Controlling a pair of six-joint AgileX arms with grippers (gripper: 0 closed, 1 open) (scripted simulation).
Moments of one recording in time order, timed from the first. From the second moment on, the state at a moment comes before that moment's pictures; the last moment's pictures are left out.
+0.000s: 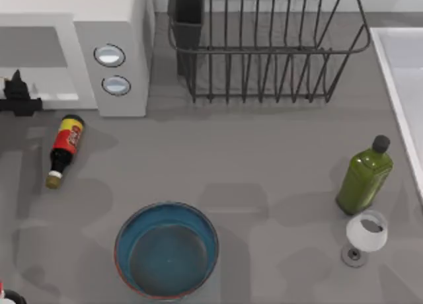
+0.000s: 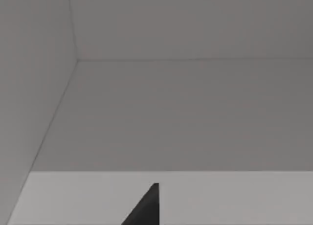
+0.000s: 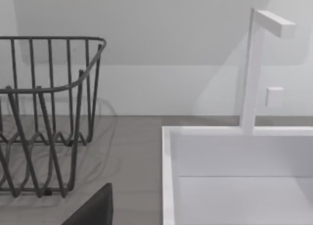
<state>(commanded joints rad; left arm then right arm) 0.17 2.14 0.75 1.19 0.18 0.07 0.00 0.00 0.00 0.00 0.00 0.00</state>
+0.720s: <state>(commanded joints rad) 0.17 1.88 0.75 0.92 0.18 0.07 0.00 0.00 0.00 0.00 0.00 0.00</state>
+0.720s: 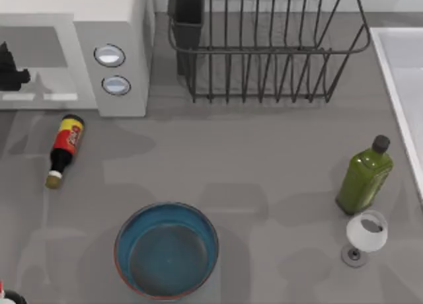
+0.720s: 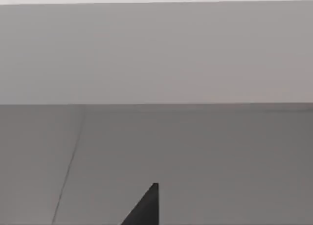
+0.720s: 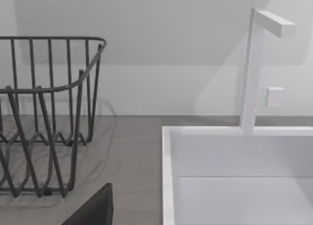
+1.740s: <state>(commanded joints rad) -0.70 1.84 0.59 0.59 -0.67 -0.54 0.00 0.00 0.00 0.00 0.00 0.00</state>
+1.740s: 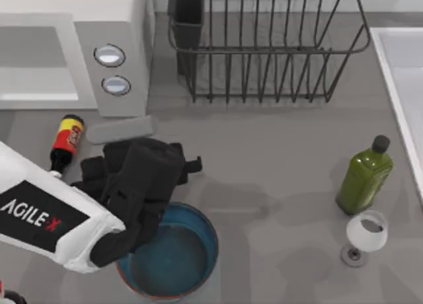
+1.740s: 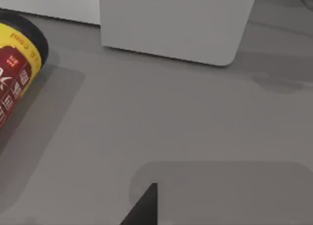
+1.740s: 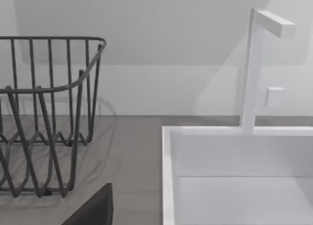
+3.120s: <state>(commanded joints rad) -1.35 1.90 0.45 0.49 -1.31 -0.92 0.00 0.00 0.00 0.00 0.00 0.00</state>
